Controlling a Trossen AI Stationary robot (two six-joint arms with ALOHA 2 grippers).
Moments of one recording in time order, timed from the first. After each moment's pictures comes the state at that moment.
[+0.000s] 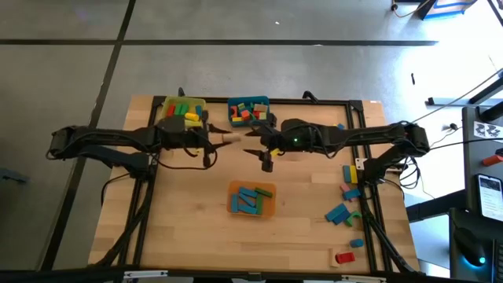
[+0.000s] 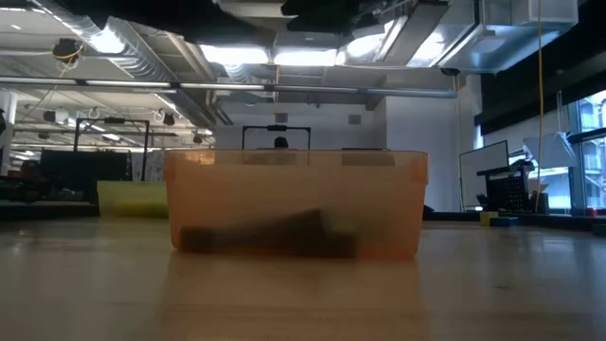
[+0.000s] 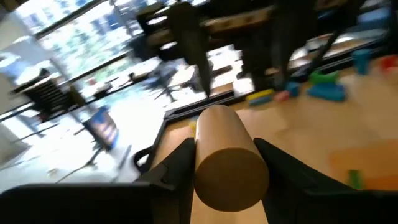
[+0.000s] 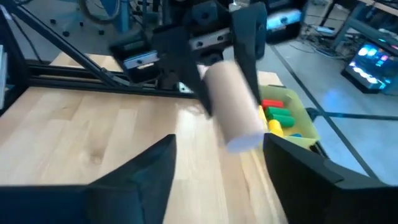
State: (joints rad) left arm 0.13 1.00 0.66 0.19 -0.05 0.42; right arm -0.01 1.55 1.27 -0.04 0.09 -0.13
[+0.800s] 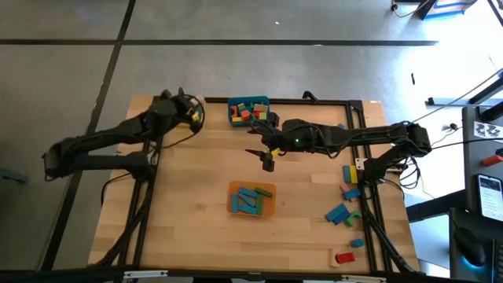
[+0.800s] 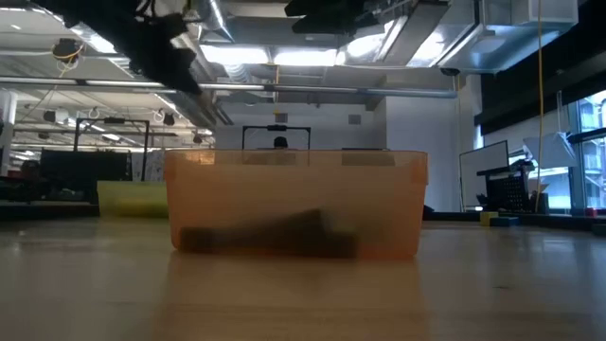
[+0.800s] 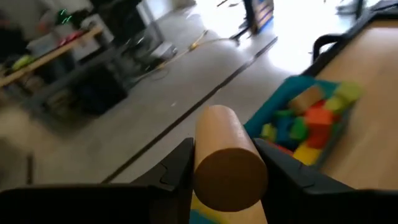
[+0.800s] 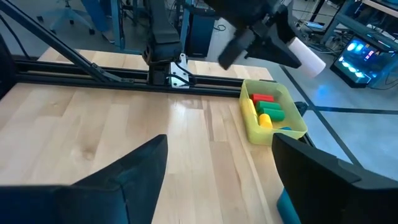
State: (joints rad) left arm 0.44 0.82 0.66 -0.21 -0.58 0.15; right arm -0.01 1.53 1.27 -0.08 0.14 -0.13
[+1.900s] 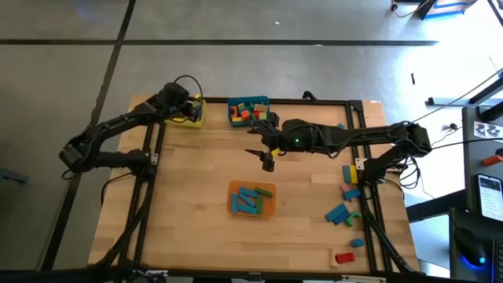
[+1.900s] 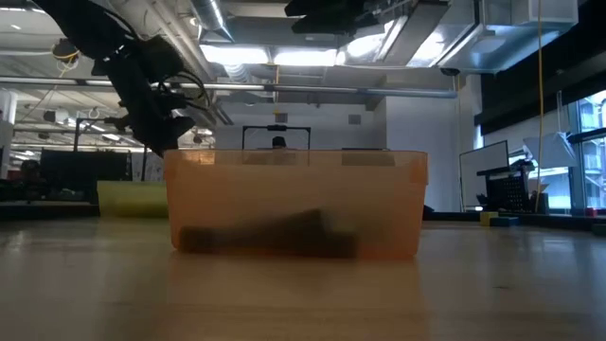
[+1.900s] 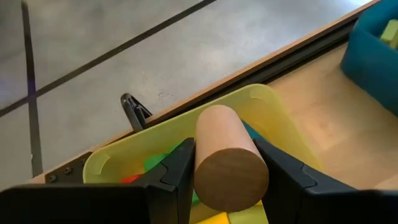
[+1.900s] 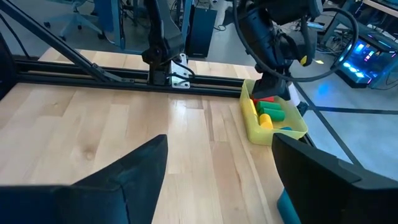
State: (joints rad) left arm 0.91 1.14 0.66 -0.31 -0.31 -0.01; right arm -0.01 1.53 1.27 -0.08 0.14 -0.13
